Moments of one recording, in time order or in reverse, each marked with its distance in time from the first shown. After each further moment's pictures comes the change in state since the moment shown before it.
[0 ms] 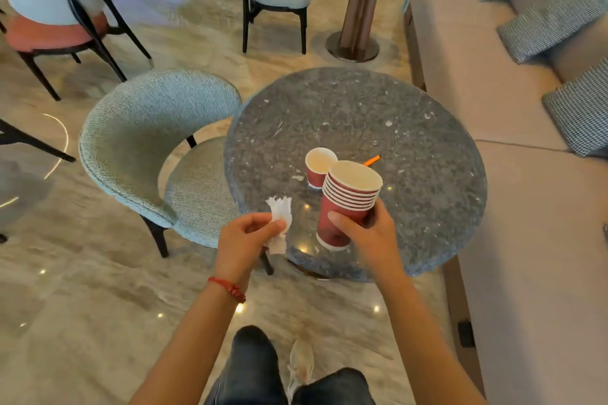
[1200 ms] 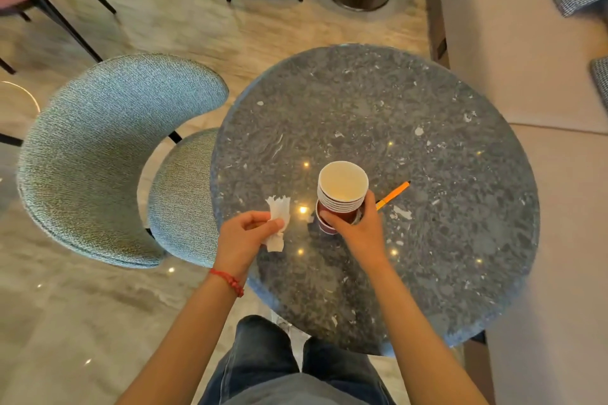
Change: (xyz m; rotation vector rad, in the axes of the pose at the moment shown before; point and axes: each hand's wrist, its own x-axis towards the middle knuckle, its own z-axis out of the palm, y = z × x) left_hand 0.185 0.027 0.020 0.124 -0.022 -0.149; right_hand 0.188 0.070 0.042 -0.165 0.070 0.134
